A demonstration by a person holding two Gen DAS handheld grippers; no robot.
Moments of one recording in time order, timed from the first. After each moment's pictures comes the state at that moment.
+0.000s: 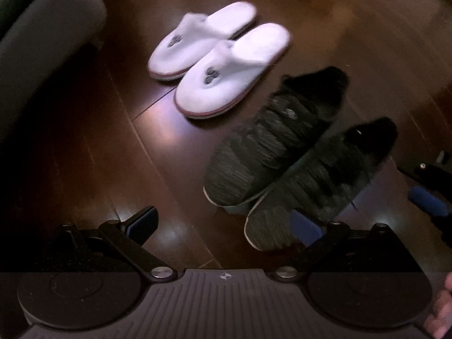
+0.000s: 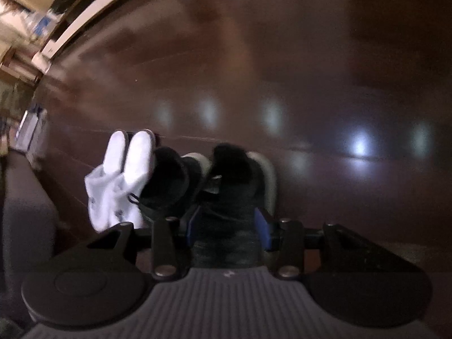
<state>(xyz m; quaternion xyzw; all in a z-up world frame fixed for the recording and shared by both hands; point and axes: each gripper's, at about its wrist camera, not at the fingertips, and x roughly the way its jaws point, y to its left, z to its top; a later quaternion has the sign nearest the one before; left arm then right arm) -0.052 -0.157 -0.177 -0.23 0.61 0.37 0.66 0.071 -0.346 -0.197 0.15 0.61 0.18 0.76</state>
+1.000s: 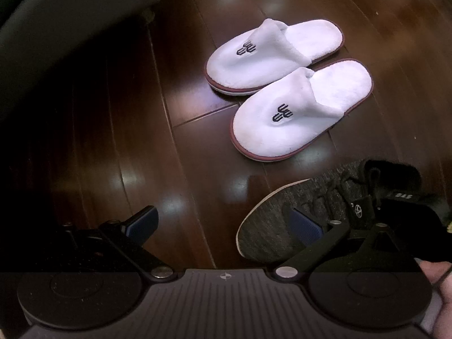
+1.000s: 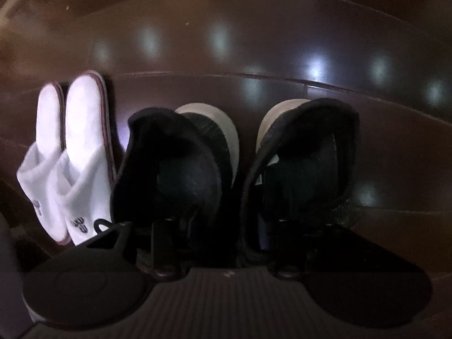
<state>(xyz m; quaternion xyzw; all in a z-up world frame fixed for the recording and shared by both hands) -0.047 -0.046 -0.195 -0.31 0.60 0.44 0.59 0.101 -0.217 -0.289 0.05 0.73 0.08 0.67</state>
